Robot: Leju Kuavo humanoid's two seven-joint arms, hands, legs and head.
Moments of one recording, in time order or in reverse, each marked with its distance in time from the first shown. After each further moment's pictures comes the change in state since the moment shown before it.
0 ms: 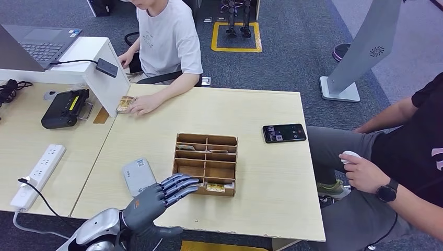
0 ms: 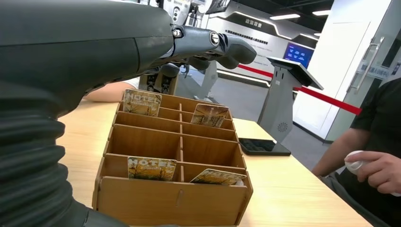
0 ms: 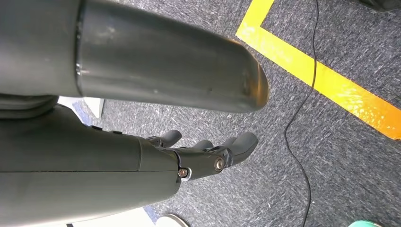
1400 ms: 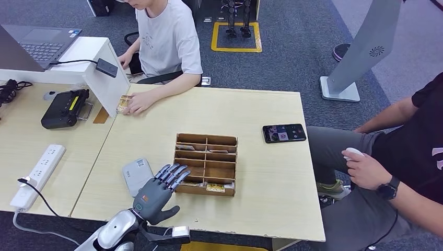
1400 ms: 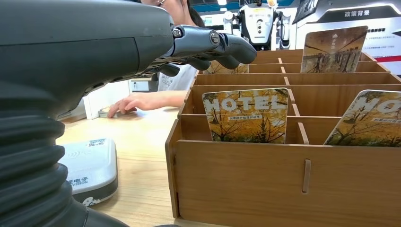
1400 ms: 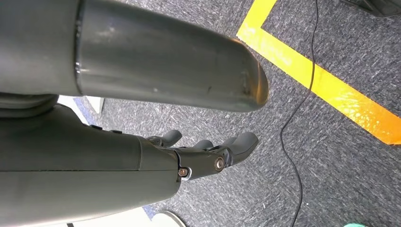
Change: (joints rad) left arm -0.038 -0.152 -0.002 0.393 -0.350 0.296 0.315; right arm -0.013 0.000 0.049 -0.018 -0.010 0.036 0.039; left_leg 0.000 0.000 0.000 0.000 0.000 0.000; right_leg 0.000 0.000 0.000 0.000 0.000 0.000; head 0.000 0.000
